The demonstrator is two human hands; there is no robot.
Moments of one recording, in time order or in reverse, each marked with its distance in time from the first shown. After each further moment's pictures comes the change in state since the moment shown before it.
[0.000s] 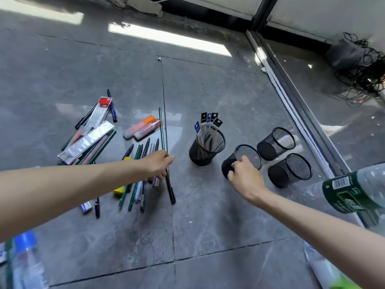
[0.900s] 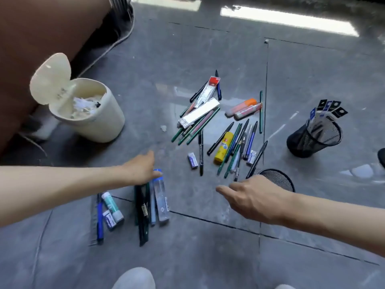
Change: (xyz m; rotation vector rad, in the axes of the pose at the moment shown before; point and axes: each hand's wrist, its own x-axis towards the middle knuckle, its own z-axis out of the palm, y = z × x) left_hand -0.191 -0.183 -0.074 0.458 0.208 -0.422; right_hand -0.109 -0.167 0.003 -0.331 -0.134 -1.375
